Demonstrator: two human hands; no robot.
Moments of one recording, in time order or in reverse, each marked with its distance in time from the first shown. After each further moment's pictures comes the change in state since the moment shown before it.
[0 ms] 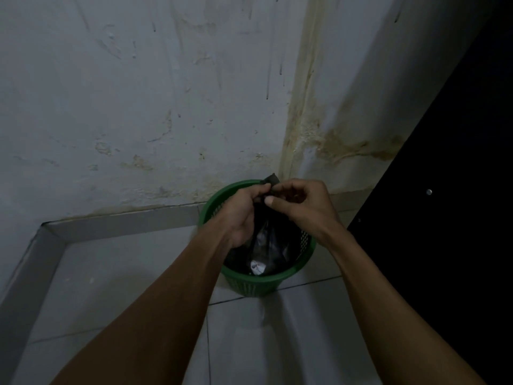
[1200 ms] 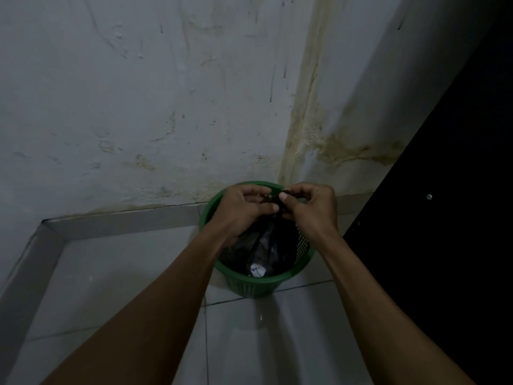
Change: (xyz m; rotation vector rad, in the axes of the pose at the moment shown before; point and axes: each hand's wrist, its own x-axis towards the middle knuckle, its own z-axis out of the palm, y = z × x) left_hand 0.000 -0.003 -0.014 0.526 0.189 0.468; right_hand 0.001 0.005 0.011 0.037 0.244 0.123
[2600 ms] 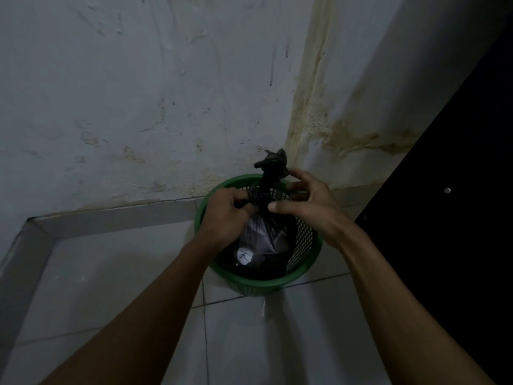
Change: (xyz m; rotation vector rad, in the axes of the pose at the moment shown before) left_hand 0.003 -0.024 -0.018 0.430 0.086 0.236; right_hand 0.012 0.000 -0.013 -0.069 -0.314 0.128
